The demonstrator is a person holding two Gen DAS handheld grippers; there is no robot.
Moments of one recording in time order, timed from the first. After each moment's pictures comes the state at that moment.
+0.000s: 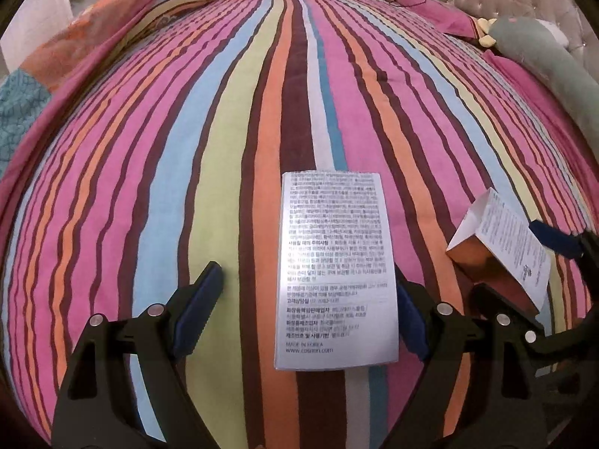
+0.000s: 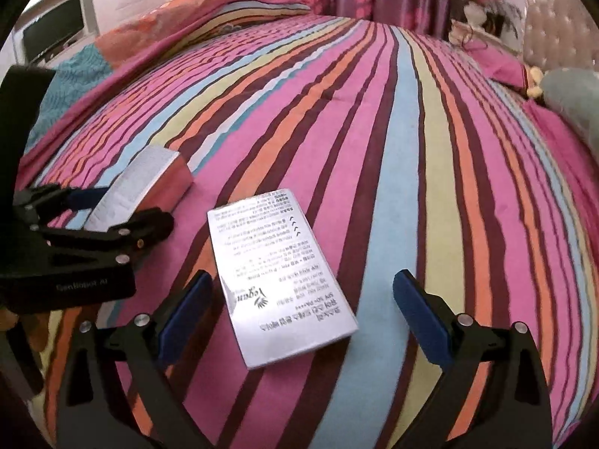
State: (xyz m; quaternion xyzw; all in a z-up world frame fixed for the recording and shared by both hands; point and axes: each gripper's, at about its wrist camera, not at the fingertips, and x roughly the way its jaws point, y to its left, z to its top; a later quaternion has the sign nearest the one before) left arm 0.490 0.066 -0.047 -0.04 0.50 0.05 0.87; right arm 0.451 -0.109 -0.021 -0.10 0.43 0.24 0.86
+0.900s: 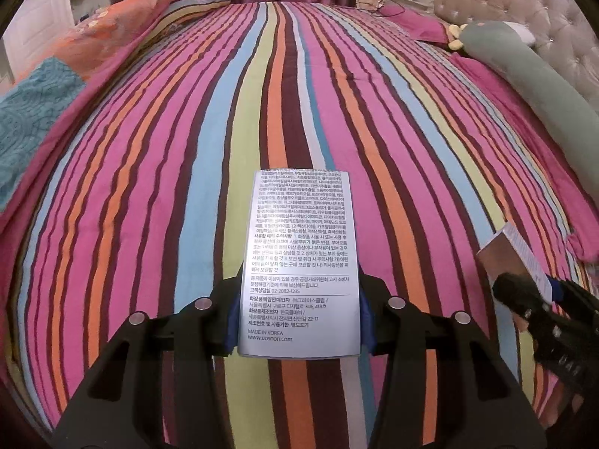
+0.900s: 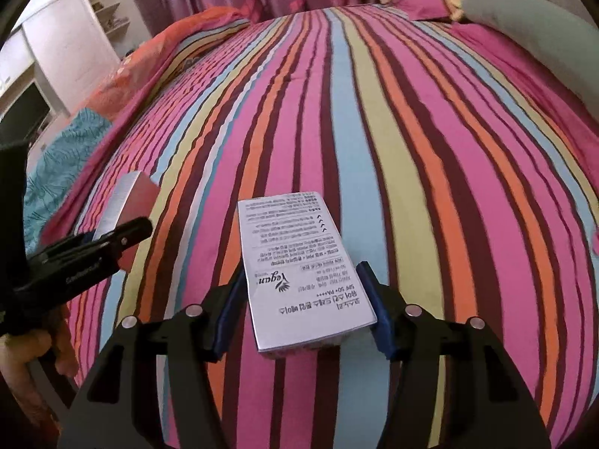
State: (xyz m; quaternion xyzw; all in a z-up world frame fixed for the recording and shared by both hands) left arm 0.370 0.057 0.000 -0.04 0.48 0.03 0.88; right arm 0.327 -0.169 0.009 0.07 0.46 0.17 0.87
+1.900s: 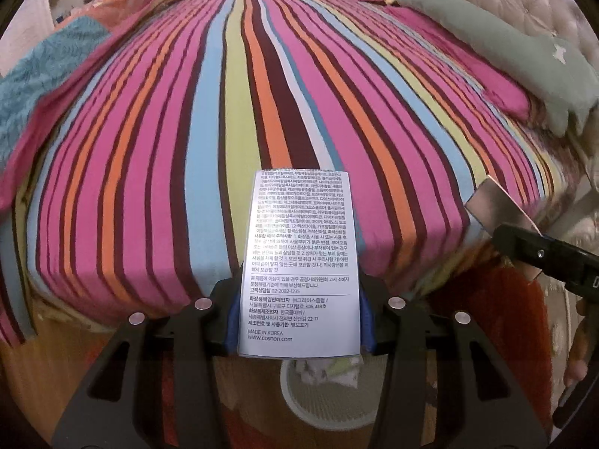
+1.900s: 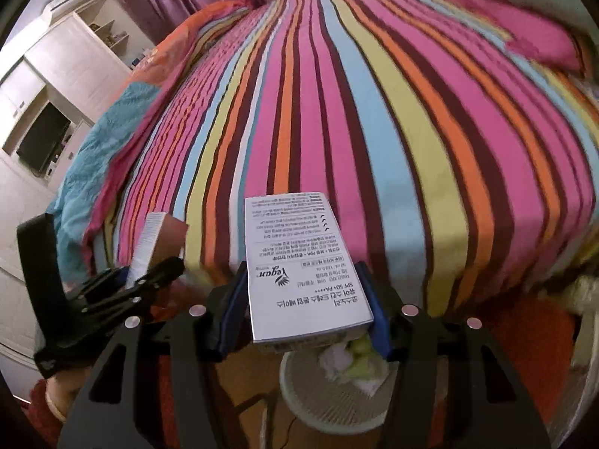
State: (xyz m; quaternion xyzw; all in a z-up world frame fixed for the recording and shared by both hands) left arm 0.090 0.028 -0.016 -0.01 0.51 -0.05 0.86; right arm 0.103 -0.194 -0.009 0.15 0.52 0.19 0.82
